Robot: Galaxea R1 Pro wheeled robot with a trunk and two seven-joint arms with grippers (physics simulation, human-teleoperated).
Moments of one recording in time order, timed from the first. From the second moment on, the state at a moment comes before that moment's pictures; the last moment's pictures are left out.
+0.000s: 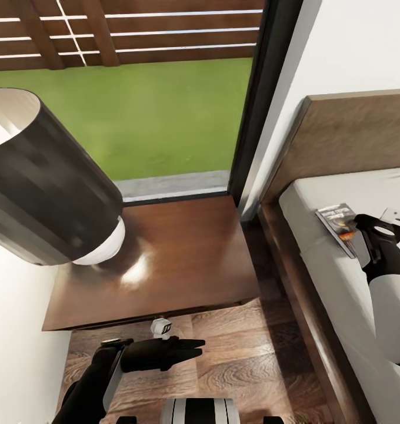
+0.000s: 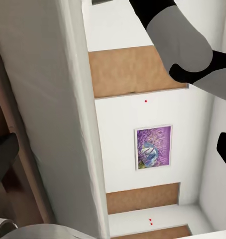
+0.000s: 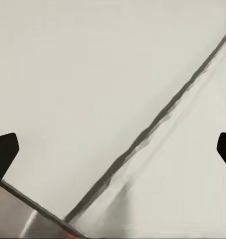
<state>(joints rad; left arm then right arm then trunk) -0.39 -0.08 0.05 -1.02 0.06 0.66 -1.57 -1.12 -0.32 -0.32 -0.66 -0.03 0.19 -0.42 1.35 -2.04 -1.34</state>
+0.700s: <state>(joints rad) -0.39 -0.08 0.05 -1.02 0.06 0.66 -1.57 -1.12 -0.32 -0.32 -0.67 -0.03 0.19 -0.42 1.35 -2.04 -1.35</state>
